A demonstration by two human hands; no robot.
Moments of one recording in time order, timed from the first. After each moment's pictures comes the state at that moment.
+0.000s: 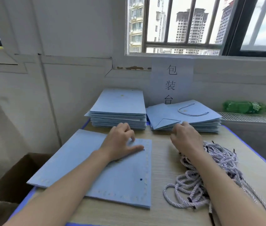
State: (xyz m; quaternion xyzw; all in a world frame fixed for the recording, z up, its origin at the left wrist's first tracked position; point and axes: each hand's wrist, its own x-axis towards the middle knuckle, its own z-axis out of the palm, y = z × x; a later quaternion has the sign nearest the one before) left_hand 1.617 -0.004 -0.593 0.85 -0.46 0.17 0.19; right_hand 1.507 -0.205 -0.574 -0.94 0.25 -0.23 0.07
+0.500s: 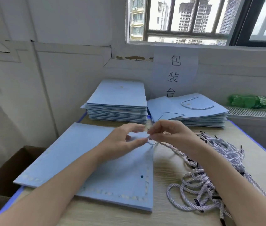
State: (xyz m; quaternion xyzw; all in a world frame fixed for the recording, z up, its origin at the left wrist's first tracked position) left_hand 1.588 0.004 -0.581 0.78 -0.45 -0.07 0.43; right_hand 1.490 -0.167 -0.554 -0.85 -0.05 -0.12 0.51
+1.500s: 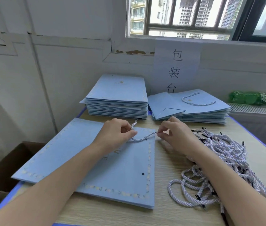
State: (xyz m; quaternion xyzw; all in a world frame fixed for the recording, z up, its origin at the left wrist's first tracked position) left_hand 1.594 0.007 -0.583 0.86 -0.33 0.02 0.40; right_hand 1.504 -0.180 -0.578 -0.97 0.09 -0.15 0.19
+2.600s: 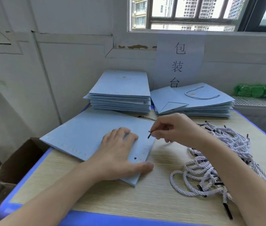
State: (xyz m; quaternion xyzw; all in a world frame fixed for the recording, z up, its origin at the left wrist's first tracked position) left_hand 1.543 0.033 -0.595 0.89 -0.43 0.01 0.14; right_hand 1.486 -0.161 -0.555 -0.93 -0.02 -0.08 0.36
